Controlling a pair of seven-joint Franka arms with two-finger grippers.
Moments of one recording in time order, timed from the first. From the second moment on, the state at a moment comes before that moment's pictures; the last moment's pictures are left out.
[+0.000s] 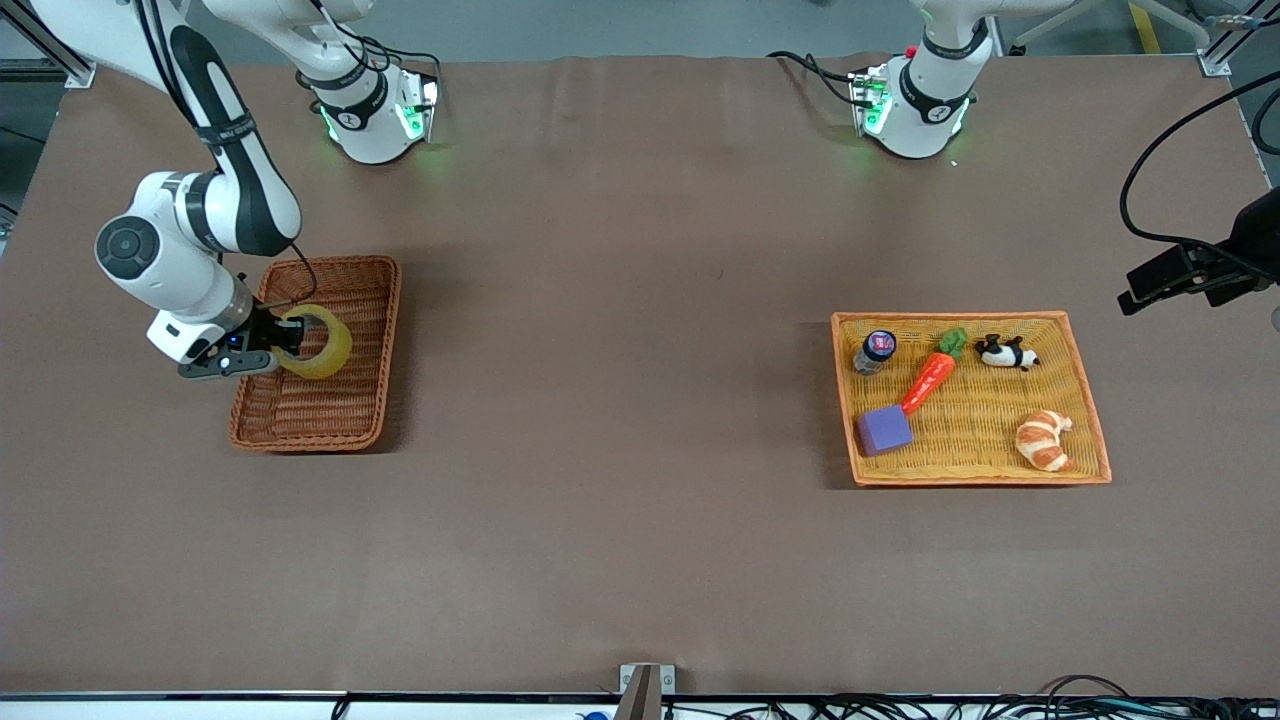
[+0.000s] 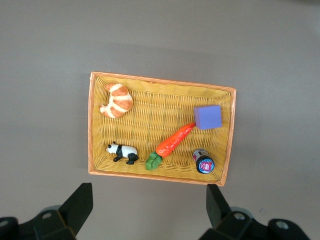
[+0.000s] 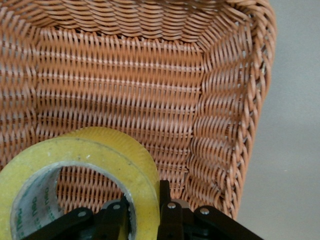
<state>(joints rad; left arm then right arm) -0.02 0.08 0.03 -1.48 -0.05 1.59 -0.09 0.03 0.16 -0.13 -2.41 -0.06 2.54 -0.20</state>
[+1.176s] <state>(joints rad) -0.03 0.08 -0.01 -1.48 0.00 1.60 -0.08 0.05 0.11 -0.13 -2.28 -0.05 2.36 -0.20</state>
